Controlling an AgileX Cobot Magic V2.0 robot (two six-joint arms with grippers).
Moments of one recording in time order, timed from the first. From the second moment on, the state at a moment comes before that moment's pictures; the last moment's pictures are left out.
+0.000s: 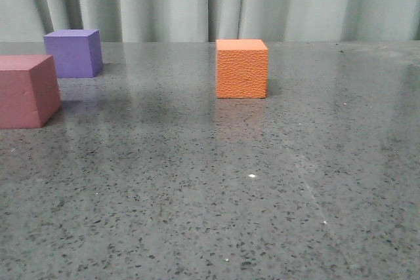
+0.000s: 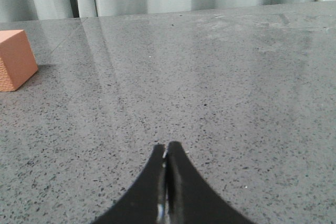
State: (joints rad) left arm -0.66 1.34 -1.34 0.20 0.74 -0.44; right arm 0.04 -0.01 0.03 -0.03 0.17 0.13
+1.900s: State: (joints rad) left arm -0.83 2.11 -1.93 0.45 0.98 -0.86; right arm 0.04 -0.01 0.03 -0.03 0.16 0.13
